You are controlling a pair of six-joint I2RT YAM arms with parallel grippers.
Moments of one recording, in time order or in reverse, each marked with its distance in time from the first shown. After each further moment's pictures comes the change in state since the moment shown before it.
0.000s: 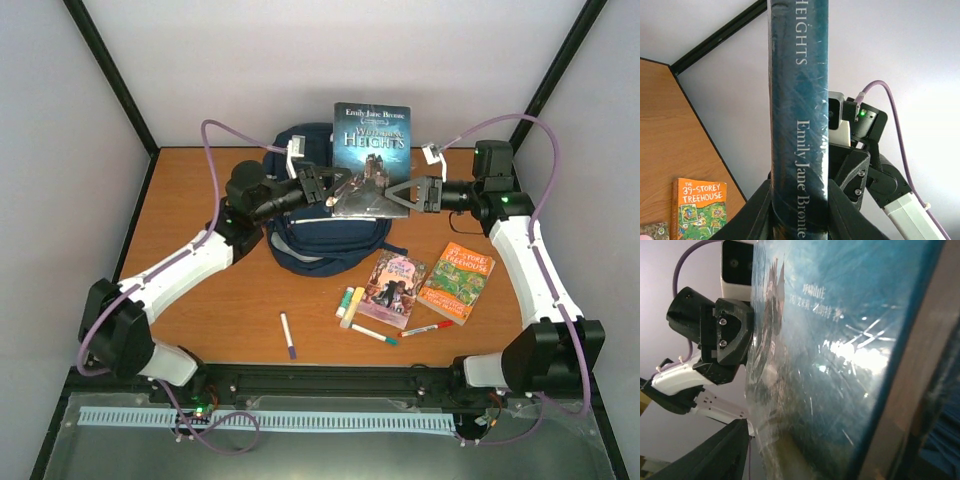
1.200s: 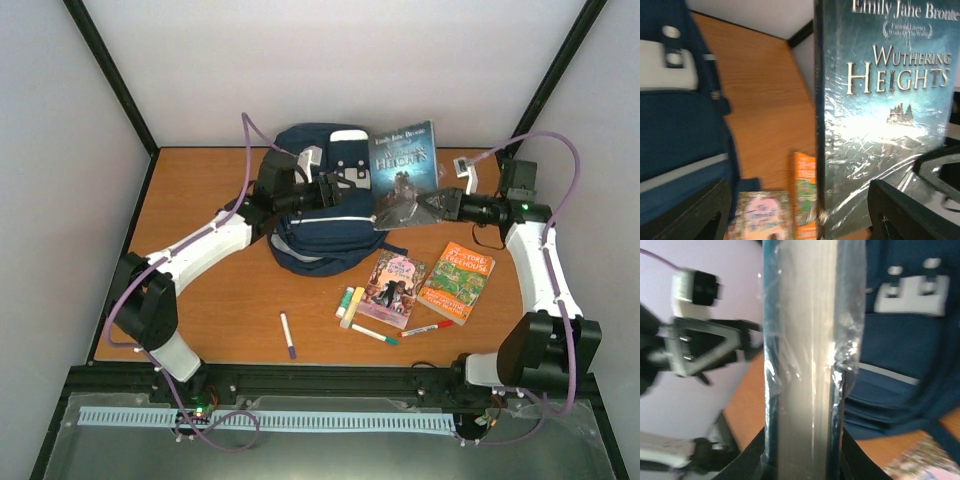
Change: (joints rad) left arm 0.026 0.204 0.114 -0.295 -0.102 0.240; right arm -0.193 0.024 -0.065 -0.123 0.145 -0.148
